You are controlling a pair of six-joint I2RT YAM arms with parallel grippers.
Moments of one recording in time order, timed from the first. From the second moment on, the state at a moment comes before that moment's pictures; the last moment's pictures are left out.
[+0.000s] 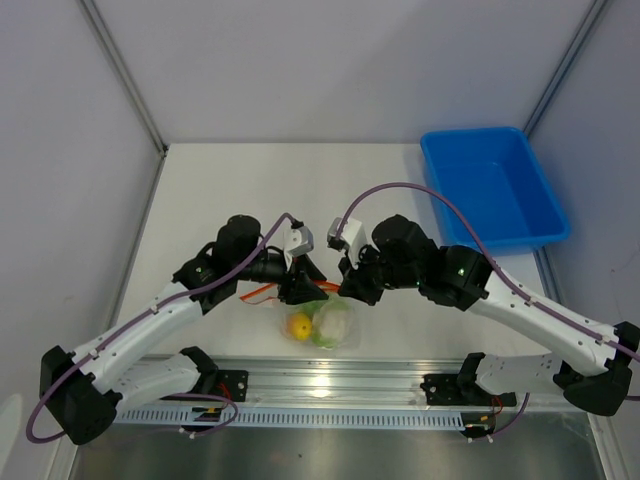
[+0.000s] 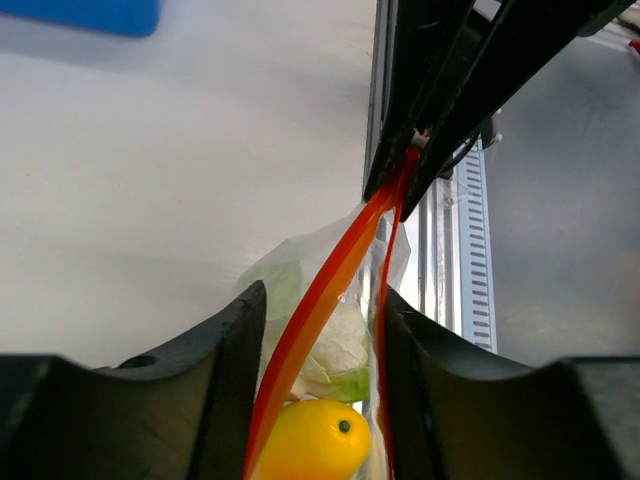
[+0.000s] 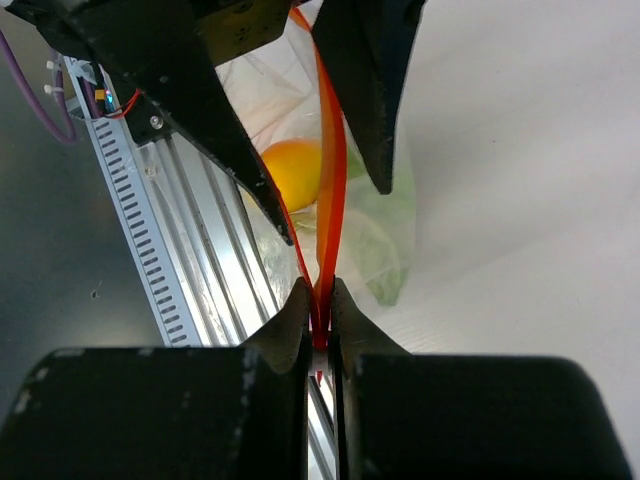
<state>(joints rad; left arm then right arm) -0.68 1.00 0.82 -0.24 0.81 0.07 1.04 1.16 1.28 -0.74 -0.19 0.00</state>
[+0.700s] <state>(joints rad) -0.69 1.07 0.90 -0.36 0.80 0.08 0.90 1.11 1.10 -0.64 -0.17 0.15</state>
